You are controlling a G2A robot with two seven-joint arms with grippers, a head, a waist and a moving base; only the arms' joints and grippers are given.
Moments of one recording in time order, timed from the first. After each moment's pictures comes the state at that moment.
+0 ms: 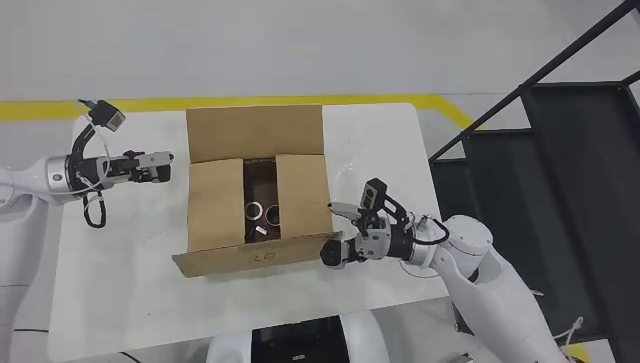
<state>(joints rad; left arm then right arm) 1.03 -0.87 -1.43 -1.36 -0.43 -0.27 -1.41 -1.60 -1.10 1.34 -1.91 0.72 0.37 0.91</state>
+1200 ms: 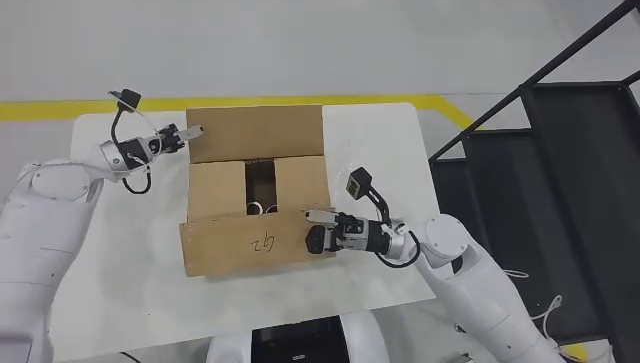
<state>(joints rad) 0.79 -0.97 -1.10 -0.97 -0.09 -0.65 -0.85 -1.50 -1.10 1.21 -1.82 0.46 0.04 0.92</state>
